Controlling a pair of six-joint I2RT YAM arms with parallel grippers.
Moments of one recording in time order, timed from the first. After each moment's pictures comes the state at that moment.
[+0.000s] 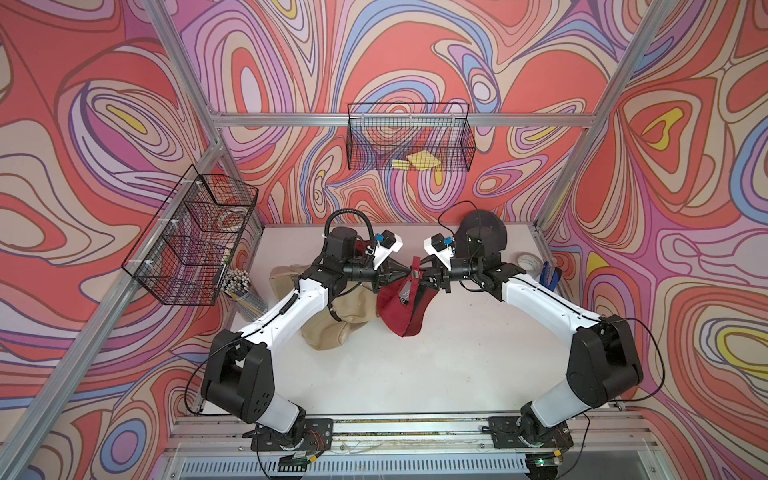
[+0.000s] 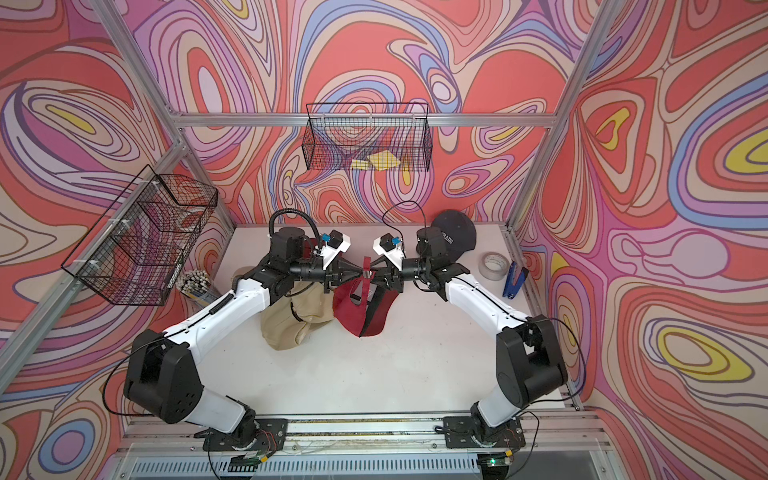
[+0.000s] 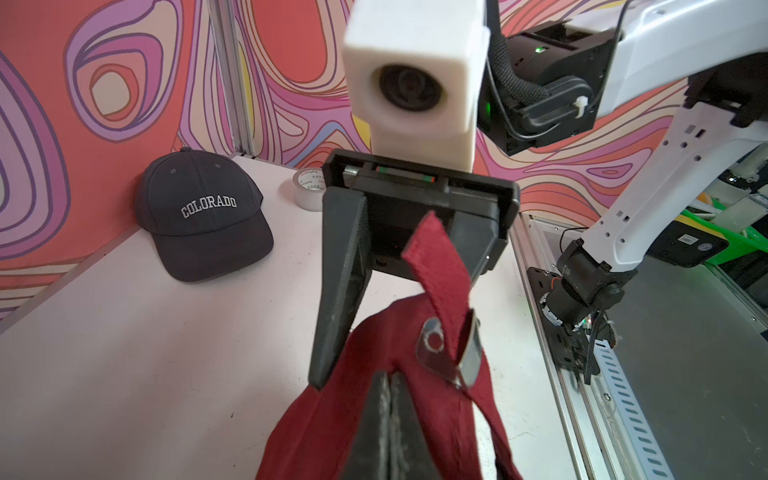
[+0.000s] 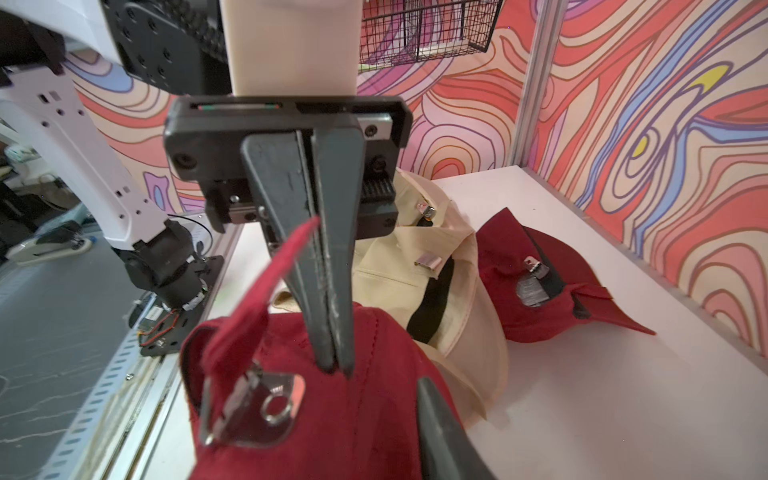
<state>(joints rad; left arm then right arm) -0.41 1.52 1.18 -0.09 0.96 0.19 0.38 1.58 1.18 -0.06 -1.02 -0.34</state>
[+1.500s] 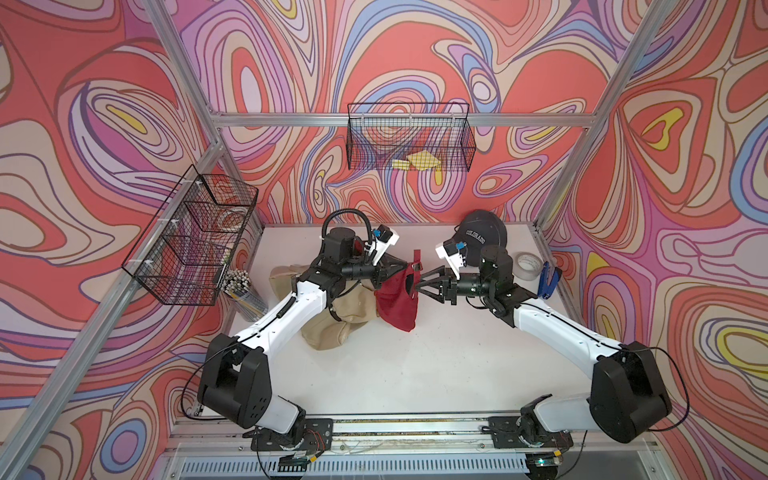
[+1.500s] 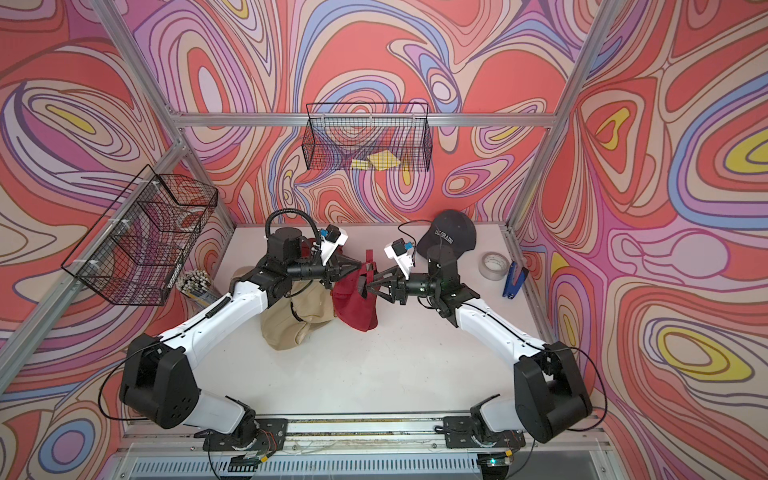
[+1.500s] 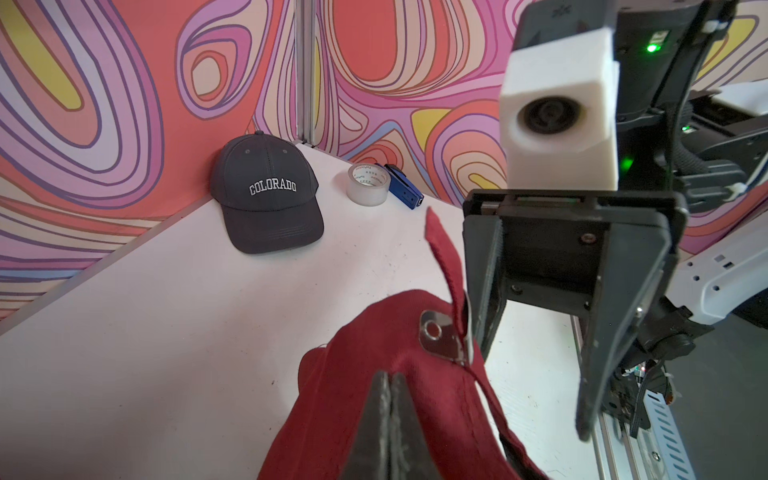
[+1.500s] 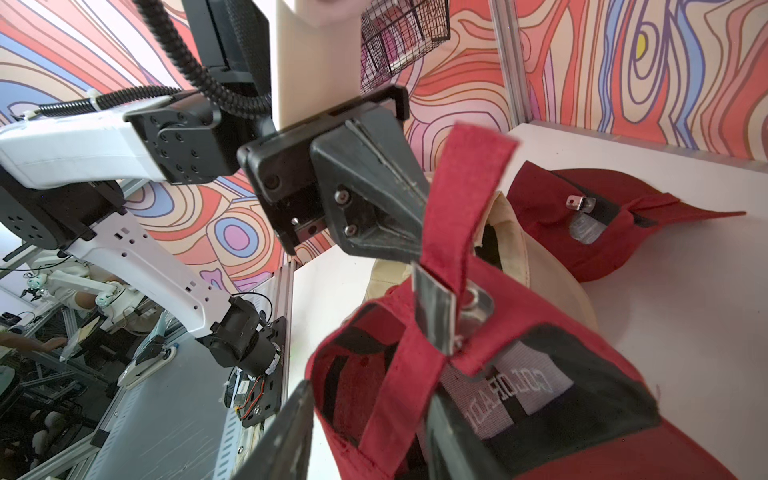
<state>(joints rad) -0.42 1.49 1.15 -0.04 0.81 0.07 0.40 1.40 0.91 0.24 -1.00 0.23</state>
